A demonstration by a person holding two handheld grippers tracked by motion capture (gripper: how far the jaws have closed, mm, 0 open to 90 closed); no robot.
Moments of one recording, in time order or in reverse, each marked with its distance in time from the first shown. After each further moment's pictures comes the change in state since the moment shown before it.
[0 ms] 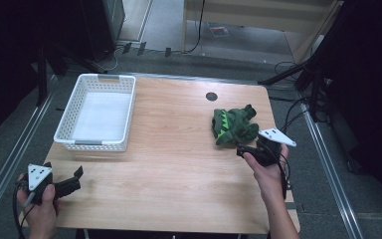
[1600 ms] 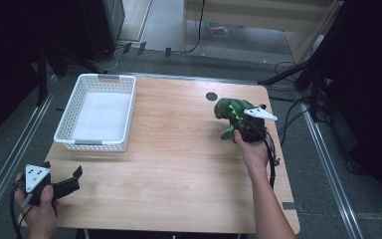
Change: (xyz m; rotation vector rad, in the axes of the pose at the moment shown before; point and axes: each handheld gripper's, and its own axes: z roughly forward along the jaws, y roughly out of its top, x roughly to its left) left arm -0.006 0.010 -0.012 -0.044 -0.014 0.006; right arm 0.003 0.030 0.050 0.028 0.037 -0.016
